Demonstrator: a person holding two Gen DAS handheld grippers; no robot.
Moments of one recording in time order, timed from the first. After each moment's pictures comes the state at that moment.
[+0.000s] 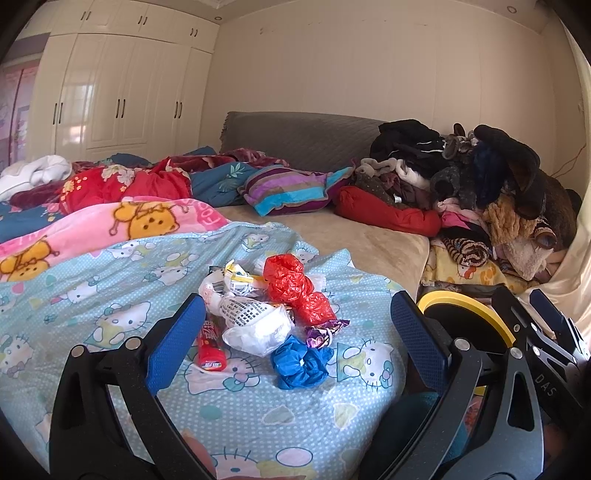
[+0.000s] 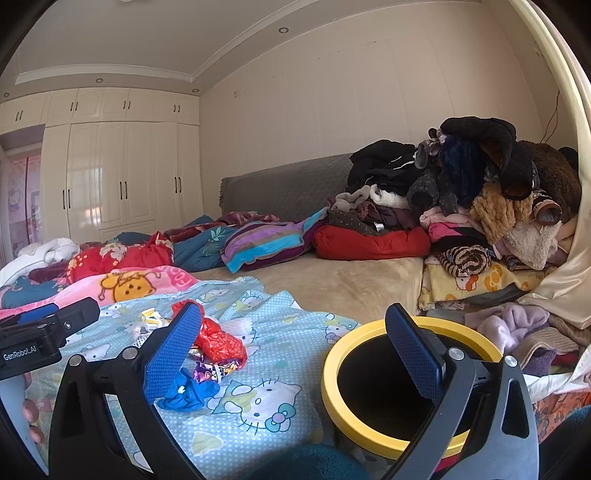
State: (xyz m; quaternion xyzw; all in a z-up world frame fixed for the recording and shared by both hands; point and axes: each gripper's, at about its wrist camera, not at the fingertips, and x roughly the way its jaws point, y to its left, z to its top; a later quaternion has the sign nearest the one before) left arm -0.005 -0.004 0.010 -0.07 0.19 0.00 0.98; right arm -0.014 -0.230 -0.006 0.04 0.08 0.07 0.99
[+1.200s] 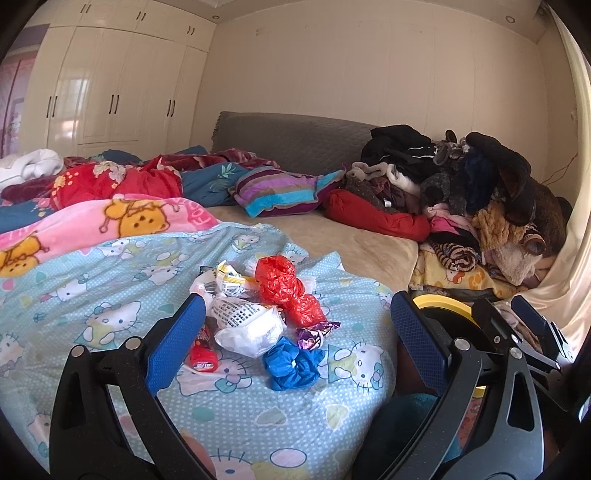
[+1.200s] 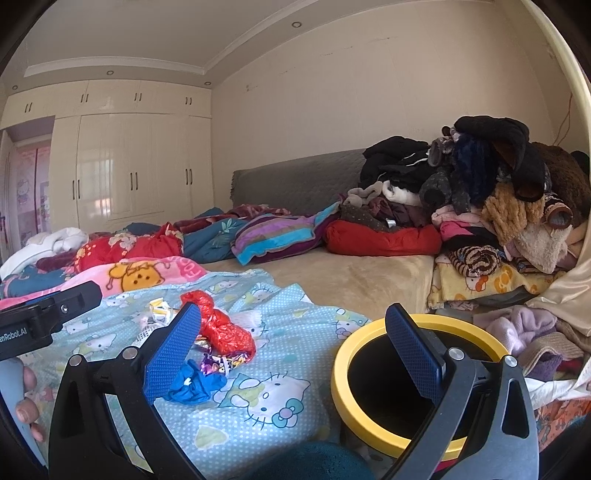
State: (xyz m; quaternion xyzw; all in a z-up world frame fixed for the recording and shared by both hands) left arm -0.007 -0.005 0.017 -0.08 0.18 -0.02 0.98; right arm -0.009 -0.220 -0.013 0.02 0.10 0.09 0.99
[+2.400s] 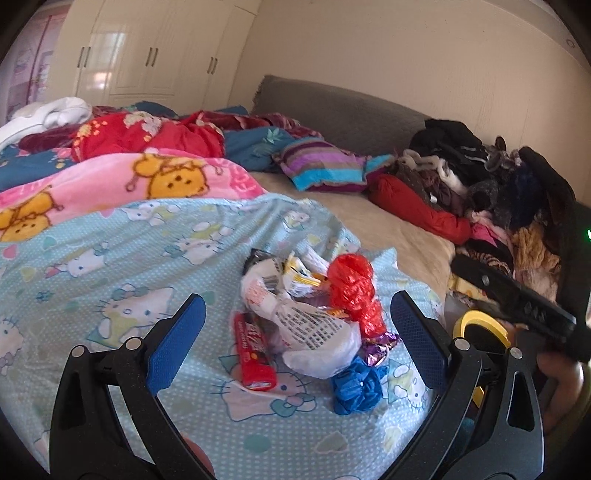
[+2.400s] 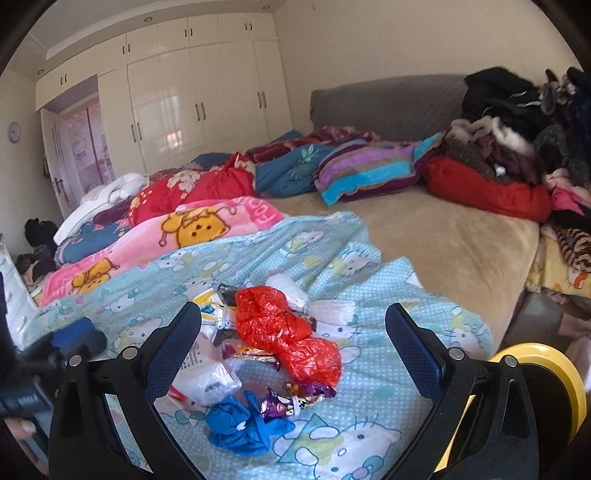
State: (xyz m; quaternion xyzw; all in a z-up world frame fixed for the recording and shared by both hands) left arm 0.056 0.077 -0.012 -0.14 0.25 0.03 0.96; right arm 0.163 -0.143 0.013 0.00 0.27 0.27 0.92
